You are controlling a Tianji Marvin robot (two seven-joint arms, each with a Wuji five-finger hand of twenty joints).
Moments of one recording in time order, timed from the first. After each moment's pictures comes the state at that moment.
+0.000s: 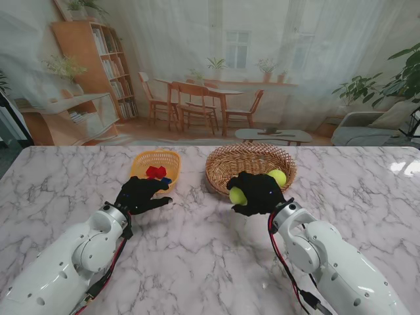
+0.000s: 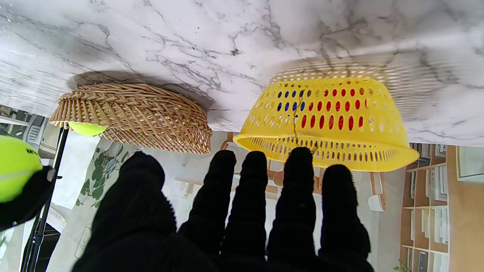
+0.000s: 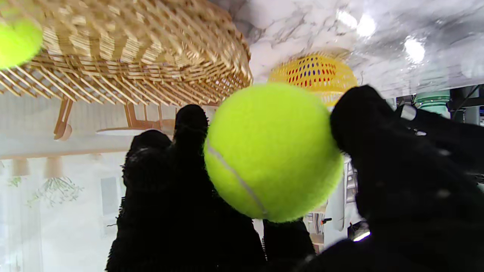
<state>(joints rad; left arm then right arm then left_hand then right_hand) 1.47 -1.06 -1.17 -1.48 0.93 -0.12 0.05 -1.42 -1.07 1.05 -1.51 -1.05 -0.16 -0.21 0.87 -0.05 0.00 0.01 0.60 0.18 0.24 0.51 0.64 0.15 0.25 0.43 0.56 0.26 0.32 0.58 0.15 0.26 0.86 0.56 0.55 -0.65 0.82 -0.21 0.56 0.03 0.70 0.36 0.64 0.18 0.75 0.55 0.87 0.13 0.77 0.56 0.70 0.17 1.38 0.58</state>
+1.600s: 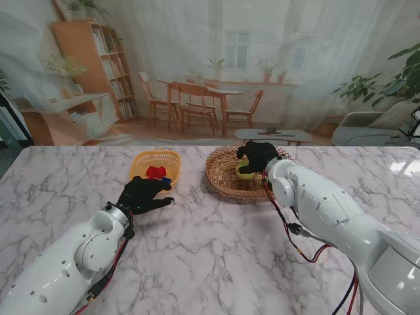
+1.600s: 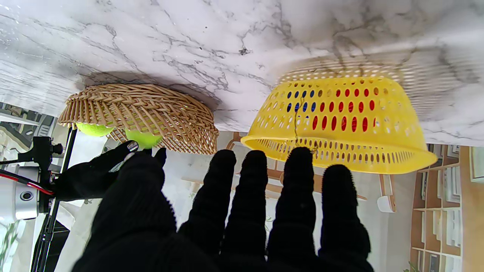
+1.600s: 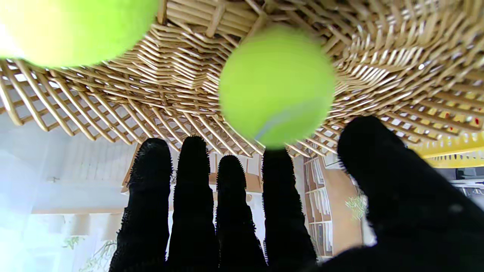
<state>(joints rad) 1.45 -1.06 -1.15 -1.46 0.93 -0.15 0.07 -0.73 -1.24 0.48 -0.69 -0.64 -0.03 -0.22 0.87 -0.05 0.00 0.01 0.60 0.18 0.26 0.51 0.65 0.15 0.25 0.43 0.56 0.26 0.32 0.58 0.15 0.26 0.86 0.56 0.44 -0.49 0.83 -0.12 0.48 0.01 0.58 0.42 0.44 0.14 0.62 0.33 0.60 0.13 0.43 0.34 0.37 0.20 1.12 0.44</state>
